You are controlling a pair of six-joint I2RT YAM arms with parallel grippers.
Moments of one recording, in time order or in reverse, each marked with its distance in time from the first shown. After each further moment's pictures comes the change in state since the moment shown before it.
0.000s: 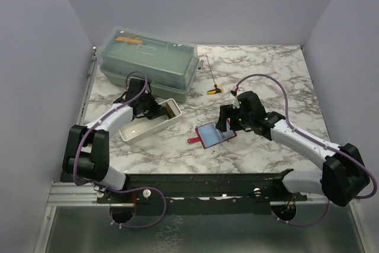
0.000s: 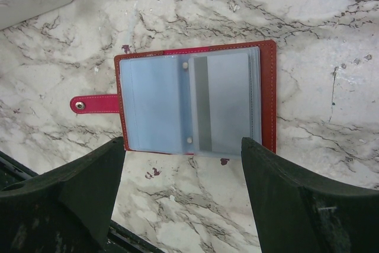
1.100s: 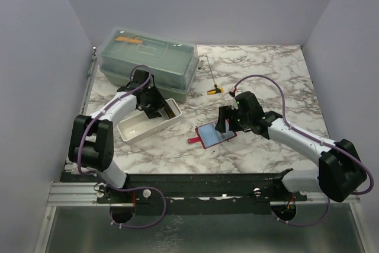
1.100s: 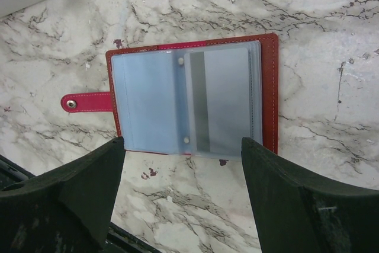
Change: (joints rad) left arm -0.012 0.086 0.190 -0.240 -0.034 0.071; right arm 0.000 0.042 0.000 0.004 -0.007 0.003
